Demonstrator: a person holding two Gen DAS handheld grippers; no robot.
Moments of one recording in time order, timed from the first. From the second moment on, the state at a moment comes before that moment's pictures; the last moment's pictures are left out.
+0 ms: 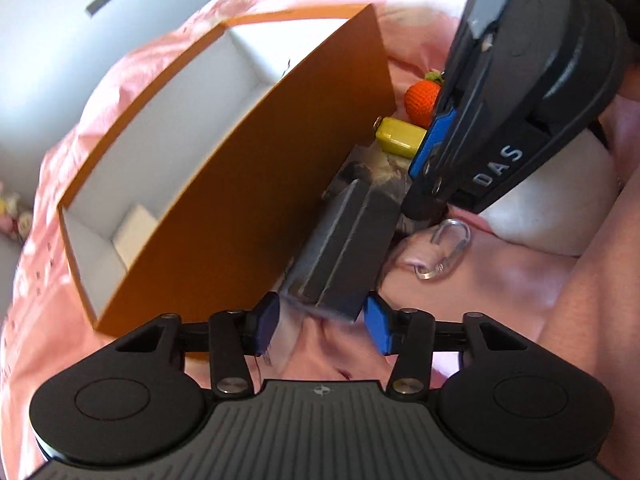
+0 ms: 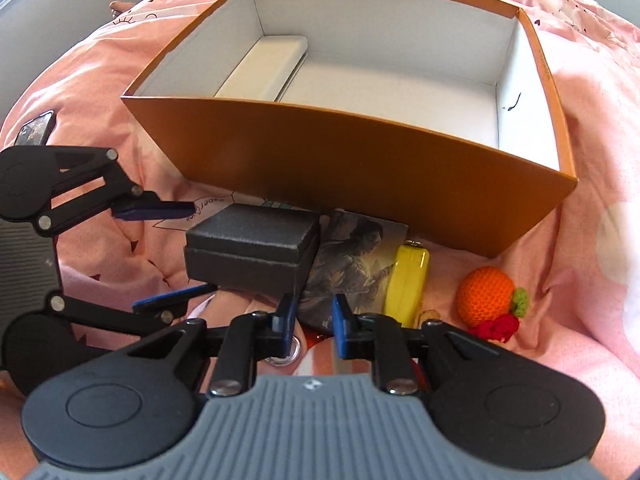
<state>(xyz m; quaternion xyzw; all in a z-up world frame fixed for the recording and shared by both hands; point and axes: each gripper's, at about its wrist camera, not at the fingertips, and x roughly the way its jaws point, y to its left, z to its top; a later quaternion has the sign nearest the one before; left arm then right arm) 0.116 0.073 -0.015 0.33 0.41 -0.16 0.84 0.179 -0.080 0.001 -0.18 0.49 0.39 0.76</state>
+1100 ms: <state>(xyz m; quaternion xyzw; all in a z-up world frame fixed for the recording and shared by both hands) 0.140 0.174 0.001 -0.12 0.52 -0.06 0.84 0.220 -0.014 -0.029 -0.24 0.54 0.30 0.75</state>
